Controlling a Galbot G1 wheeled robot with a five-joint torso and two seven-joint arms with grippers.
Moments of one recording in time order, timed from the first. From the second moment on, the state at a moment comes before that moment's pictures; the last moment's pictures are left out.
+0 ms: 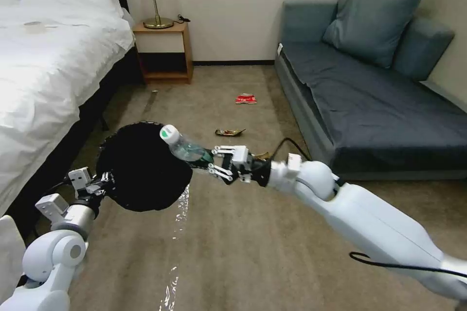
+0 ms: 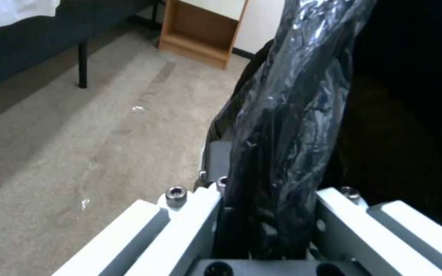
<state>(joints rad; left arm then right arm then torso) 1.35 -1.12 -0.77 -1.93 -0.79 0.27 -0.07 -0.38 1.01 -0.43 1.66 0.65 0.24 -0.56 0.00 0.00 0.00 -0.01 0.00</state>
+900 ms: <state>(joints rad) 1.41 -1.13 -0.79 -2.00 -0.79 0.28 -0.07 -0.21 1.34 -0.58 1.36 0.50 0.30 -0.57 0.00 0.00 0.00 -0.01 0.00</state>
